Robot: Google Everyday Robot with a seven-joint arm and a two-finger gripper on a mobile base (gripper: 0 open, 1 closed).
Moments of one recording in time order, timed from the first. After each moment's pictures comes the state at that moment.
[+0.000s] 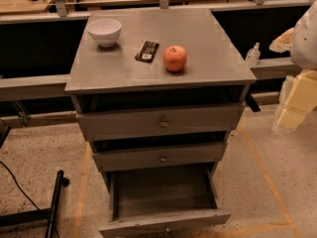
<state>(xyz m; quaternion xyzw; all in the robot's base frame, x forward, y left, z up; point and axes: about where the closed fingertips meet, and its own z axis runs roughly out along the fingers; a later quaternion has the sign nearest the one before) 0.438 -0.216 0.977 -0.60 0.78 -0.04 0.16</state>
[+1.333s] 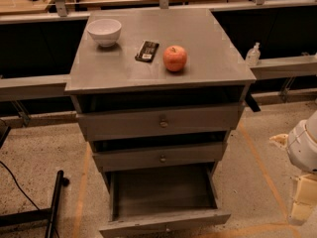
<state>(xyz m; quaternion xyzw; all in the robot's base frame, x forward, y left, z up) 0.359 -0.272 0.787 -0.63 0.77 0.07 0.05</state>
